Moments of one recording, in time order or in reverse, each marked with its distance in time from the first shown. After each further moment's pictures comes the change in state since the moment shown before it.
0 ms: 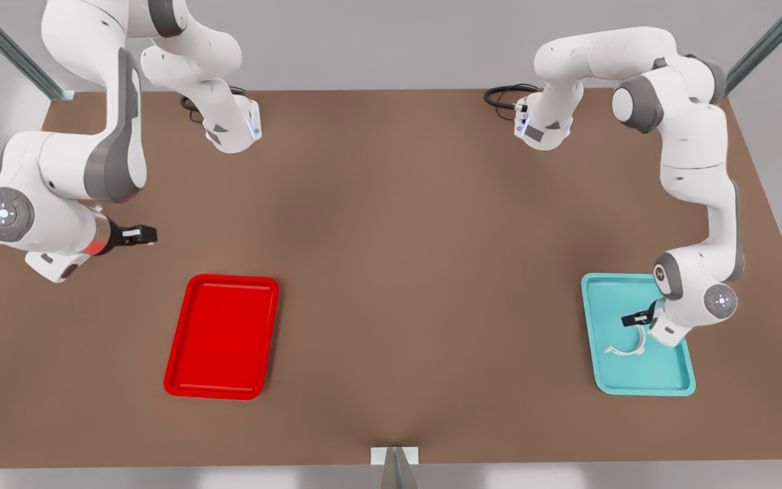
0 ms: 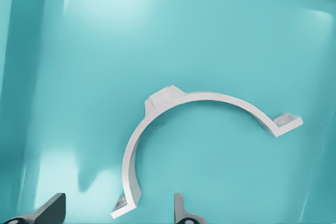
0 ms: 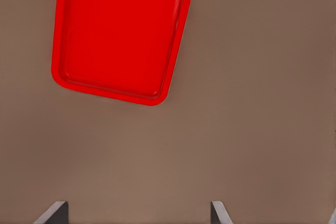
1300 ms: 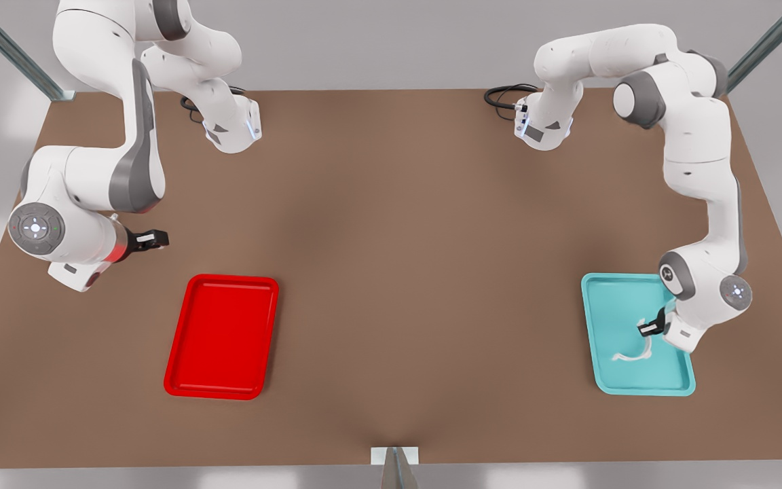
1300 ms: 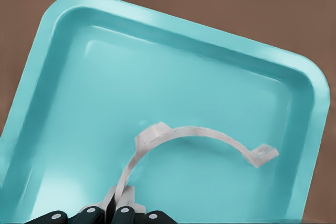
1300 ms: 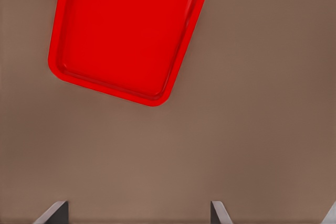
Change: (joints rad) left arm 0.004 -0.059 -0.011 -0.001 -0.130 0.085 0.001; right arm 0.029 0.022 0.001 -0.030 -0.023 0.027 -0.065
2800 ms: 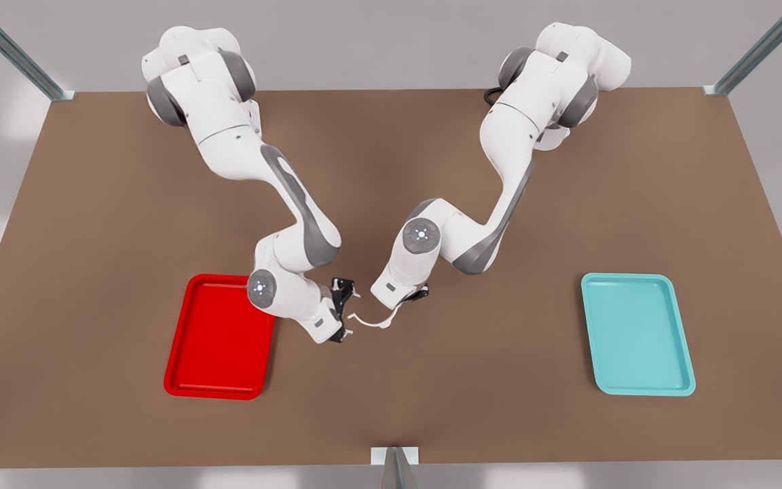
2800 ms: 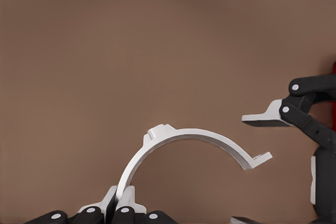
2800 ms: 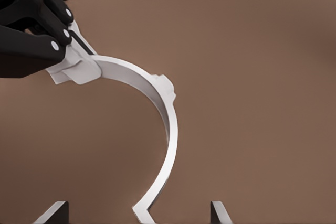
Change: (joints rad) left arm -0.846 0.130 -0.100 0.523 0.106 -0.293 -0.782; right arm 0.197 0.525 0.264 0.183 0.624 0.746 -0.917
